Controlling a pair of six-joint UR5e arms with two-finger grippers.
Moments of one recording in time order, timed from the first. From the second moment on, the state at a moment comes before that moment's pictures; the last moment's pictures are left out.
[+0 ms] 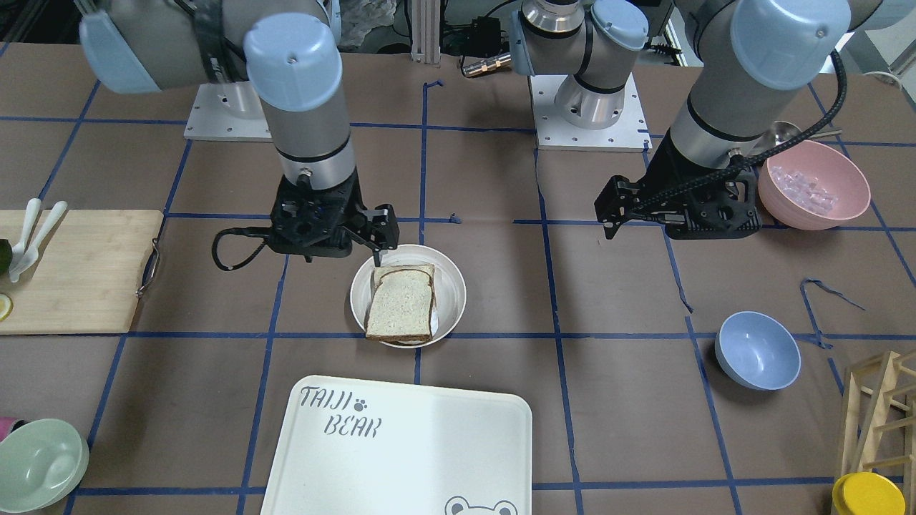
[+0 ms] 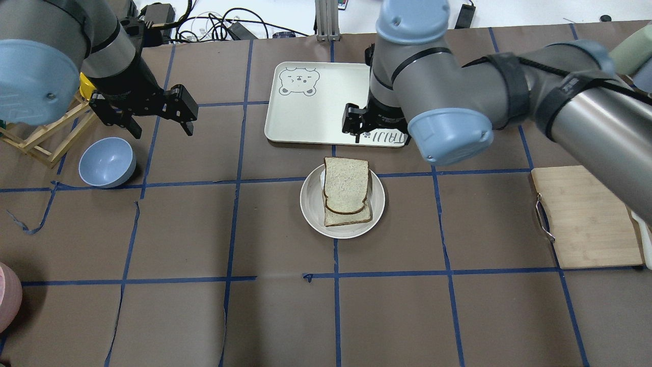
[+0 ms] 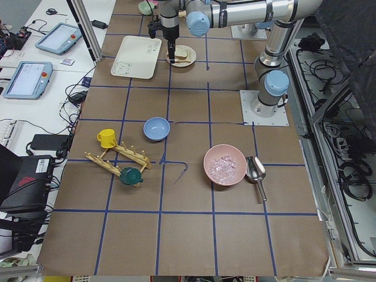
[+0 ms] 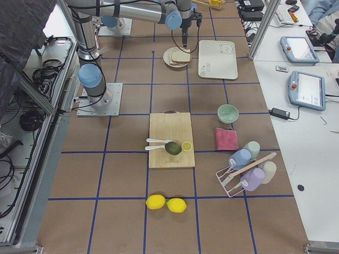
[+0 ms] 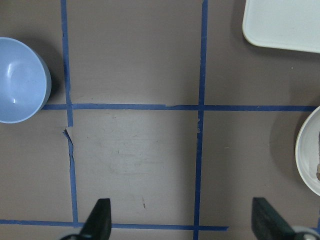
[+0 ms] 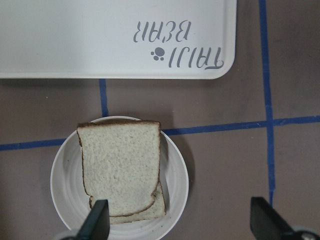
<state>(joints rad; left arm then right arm) -1.50 -1.65 -1.63 -1.48 1.60 0.04 1.80 -1.41 1.67 -1.92 -1.57 0.30</state>
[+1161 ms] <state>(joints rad) -1.65 -1.83 -1.80 -1.07 1.50 -0.06 1.68 -1.53 1.55 -1.61 -1.58 0.06</state>
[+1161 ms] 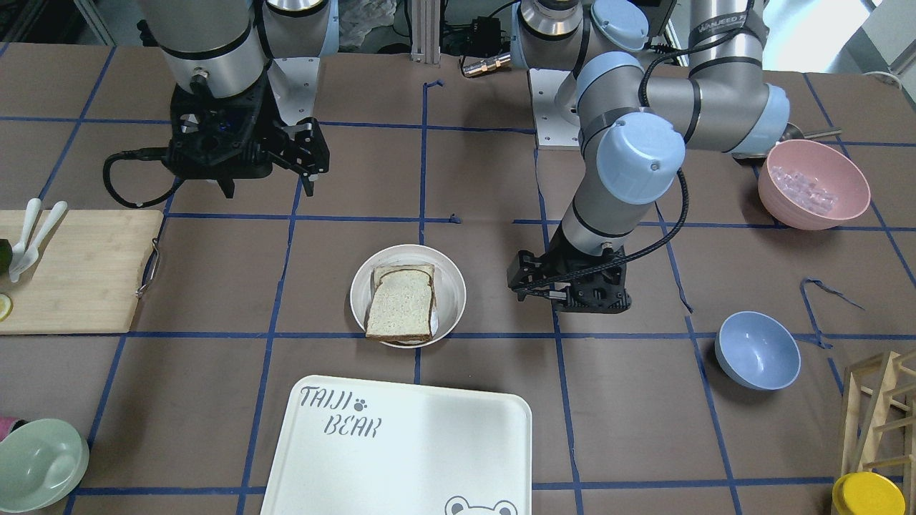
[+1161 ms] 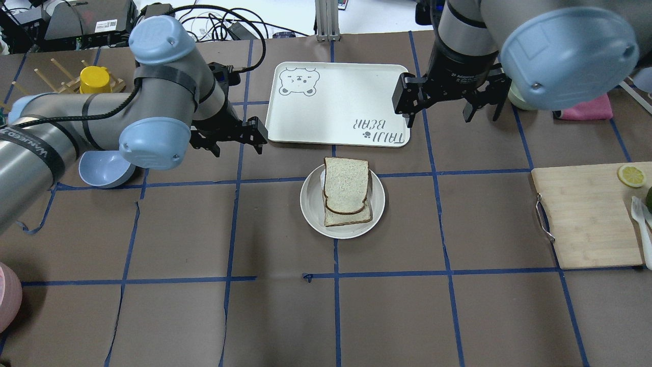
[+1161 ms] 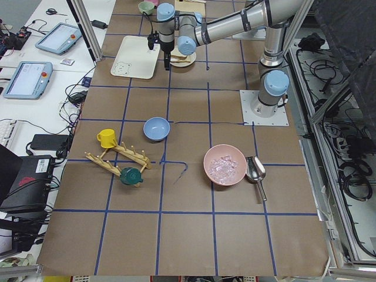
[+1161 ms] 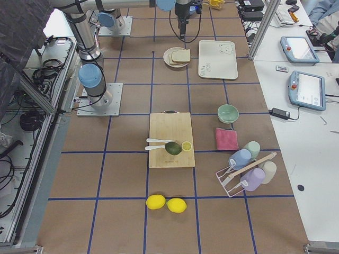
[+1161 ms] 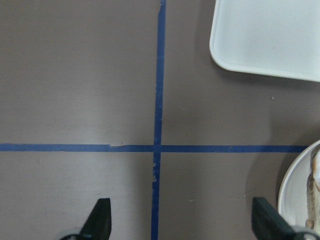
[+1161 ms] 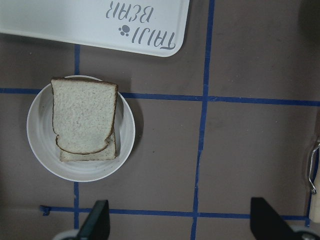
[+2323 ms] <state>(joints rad) -1.78 -1.98 -1.91 -0.85 1.41 -0.16 1.55 -1.56 1.55 -1.68 -1.58 -0.01</state>
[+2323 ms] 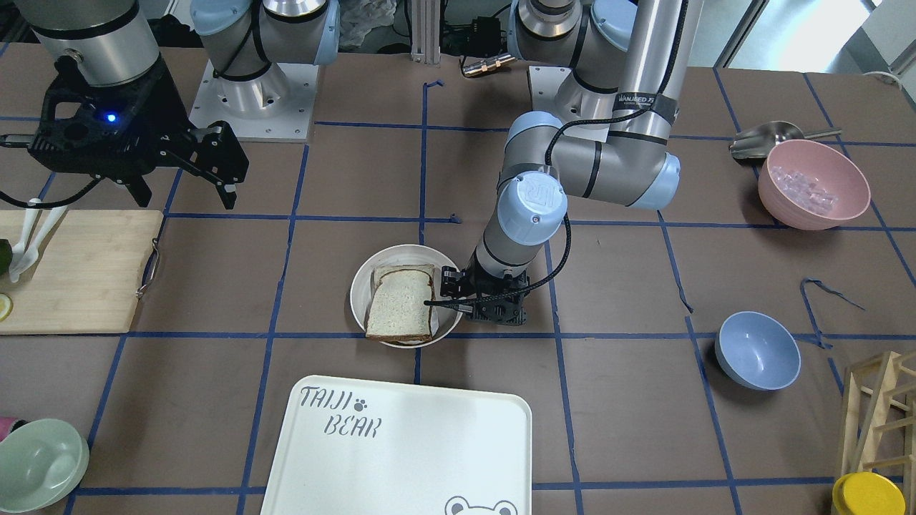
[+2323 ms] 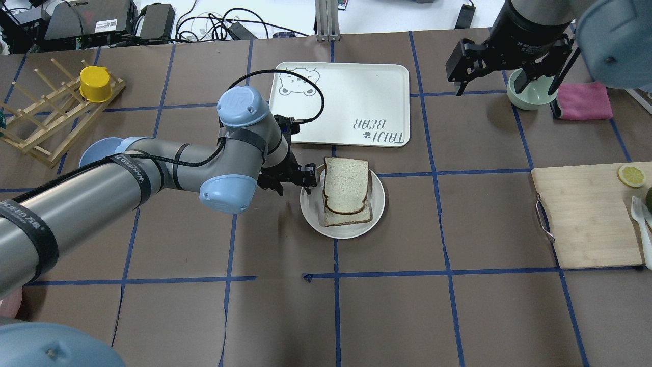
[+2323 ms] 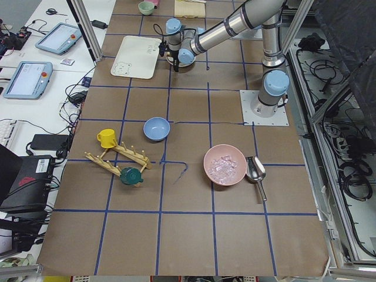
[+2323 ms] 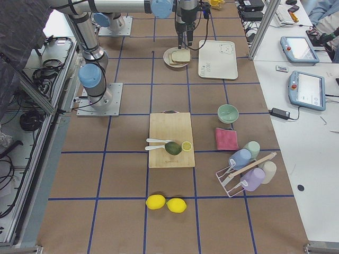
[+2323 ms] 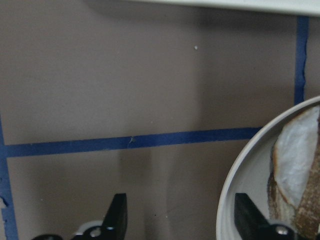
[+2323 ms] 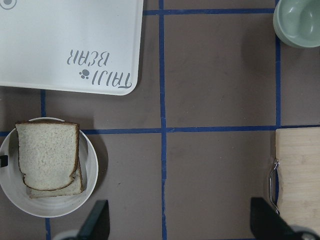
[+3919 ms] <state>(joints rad) -1.69 -1.94 -1.67 -1.03 1.28 -0.20 1.56 -1.56 1.56 -1.68 -1.56 -0.01</state>
